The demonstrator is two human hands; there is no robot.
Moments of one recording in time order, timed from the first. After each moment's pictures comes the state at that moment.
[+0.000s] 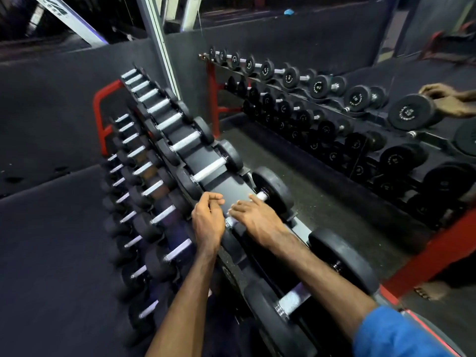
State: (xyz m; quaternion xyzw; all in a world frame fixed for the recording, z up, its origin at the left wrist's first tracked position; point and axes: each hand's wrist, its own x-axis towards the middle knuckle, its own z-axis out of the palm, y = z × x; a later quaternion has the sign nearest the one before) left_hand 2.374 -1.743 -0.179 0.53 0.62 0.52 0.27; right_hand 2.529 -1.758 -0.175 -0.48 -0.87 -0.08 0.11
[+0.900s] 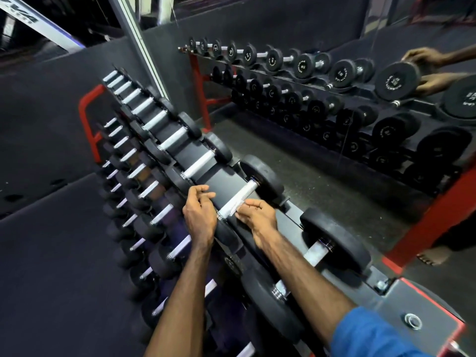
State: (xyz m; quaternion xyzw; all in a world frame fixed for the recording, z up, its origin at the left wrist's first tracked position) left_hand 2.372 -1.741 -0.183 0.53 0.62 0.51 0.26; right_hand 2.504 -1.787 -0.190 -0.50 -0.12 0.58 0.63
